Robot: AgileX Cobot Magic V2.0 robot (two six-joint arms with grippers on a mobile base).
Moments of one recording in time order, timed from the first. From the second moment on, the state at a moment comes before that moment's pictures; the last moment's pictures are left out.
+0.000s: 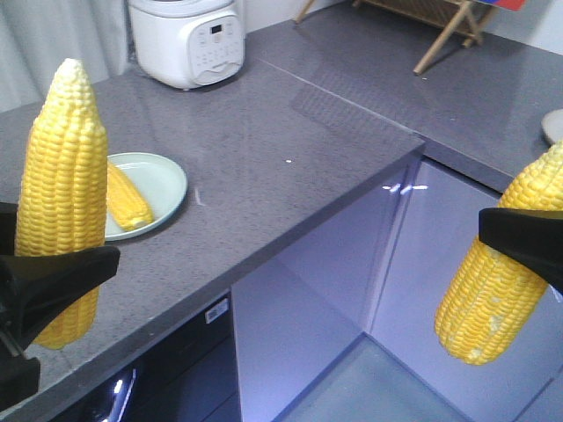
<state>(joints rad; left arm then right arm) -0.65 0.77 -0.86 -0.11 0.60 0.16 0.19 0.75 -0.96 0.58 0.87 -0.52</state>
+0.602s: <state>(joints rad) -0.65 0.77 -0.86 -0.11 0.60 0.16 0.19 0.75 -0.96 0.58 0.87 -0.52</state>
